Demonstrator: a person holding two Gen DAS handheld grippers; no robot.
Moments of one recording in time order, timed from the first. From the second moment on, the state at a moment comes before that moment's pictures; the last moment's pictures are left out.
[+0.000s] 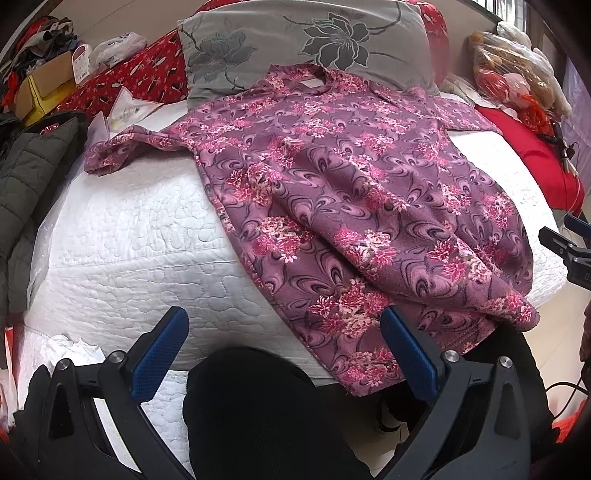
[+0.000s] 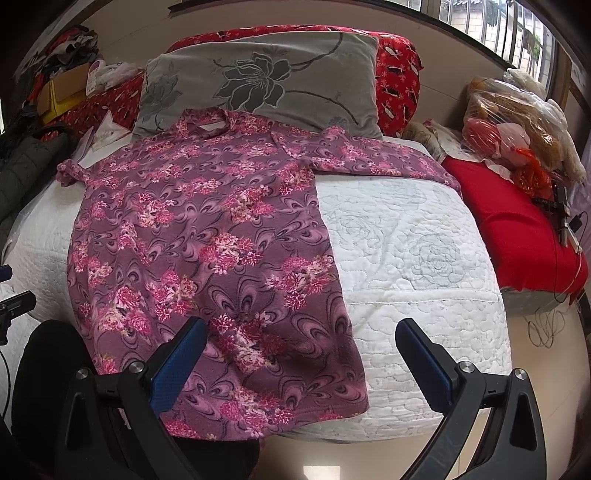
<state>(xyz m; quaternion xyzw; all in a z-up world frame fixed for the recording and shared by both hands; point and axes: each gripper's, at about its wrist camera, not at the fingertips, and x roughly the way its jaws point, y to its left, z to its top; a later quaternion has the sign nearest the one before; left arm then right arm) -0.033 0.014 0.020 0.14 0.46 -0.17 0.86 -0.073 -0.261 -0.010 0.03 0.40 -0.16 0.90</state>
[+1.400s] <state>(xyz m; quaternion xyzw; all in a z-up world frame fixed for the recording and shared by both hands) -0.028 0.007 0.012 0.15 0.48 -0.18 0.85 -0.074 -0.275 -0.016 0.04 0.40 -0.15 0.90</state>
